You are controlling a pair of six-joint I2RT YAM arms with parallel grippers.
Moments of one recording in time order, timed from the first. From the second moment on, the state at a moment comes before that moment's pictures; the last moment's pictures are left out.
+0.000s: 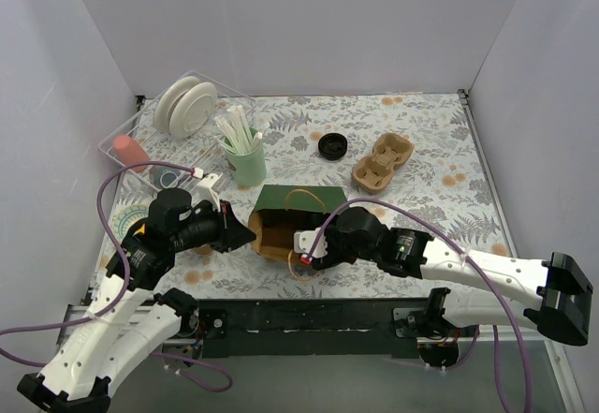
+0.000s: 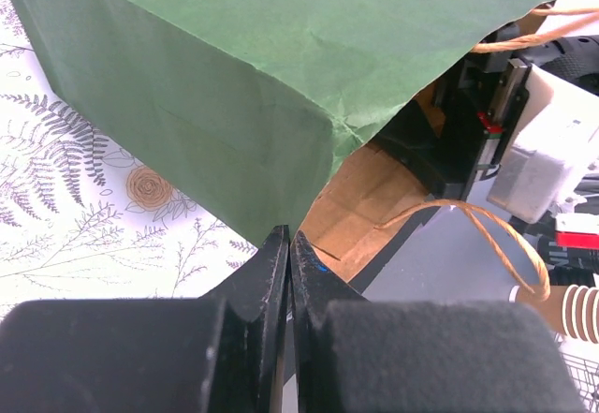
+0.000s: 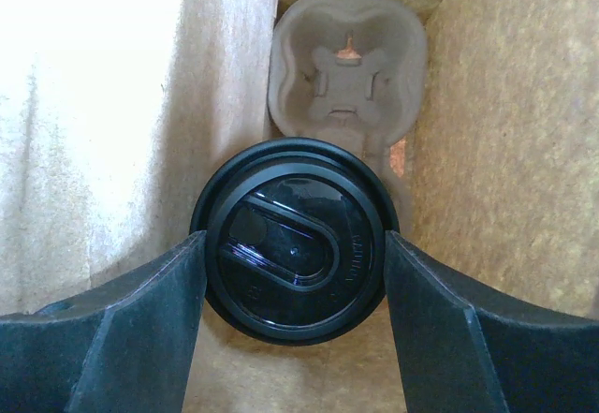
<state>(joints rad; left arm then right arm) -0.49 0.63 0.82 -0.70 0.44 -0.45 1.15 1.08 0.72 -0.22 0.07 -0.77</state>
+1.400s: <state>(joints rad) -0.49 0.61 0.82 -0.71 0.46 -0.41 1.07 1.22 0.72 -0.03 -0.03 -0.89</state>
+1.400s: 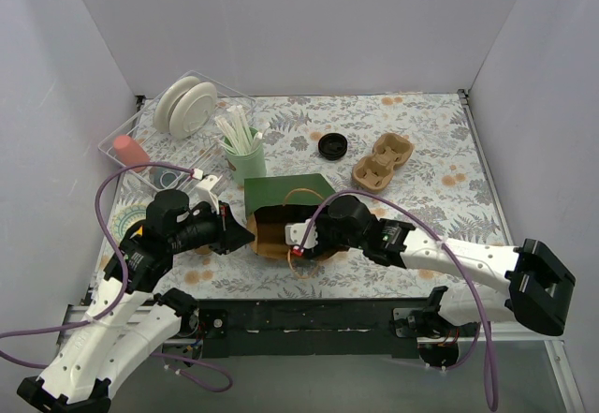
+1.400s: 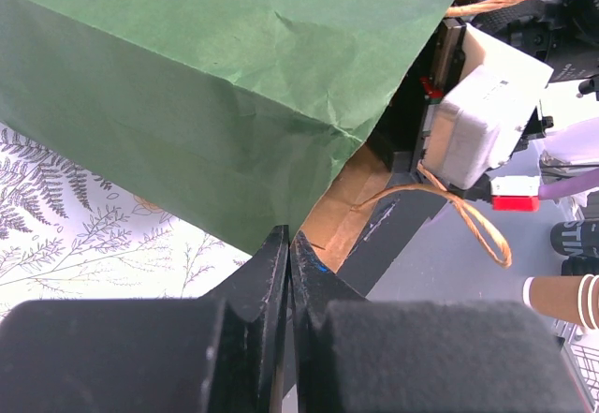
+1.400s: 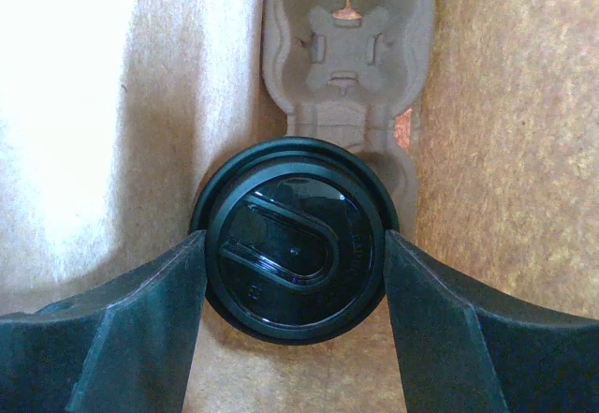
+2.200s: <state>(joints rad) -0.49 0.58 0.81 -0.71 0.46 -0.46 1.05 1.25 0.72 0.14 -0.02 -0.89</state>
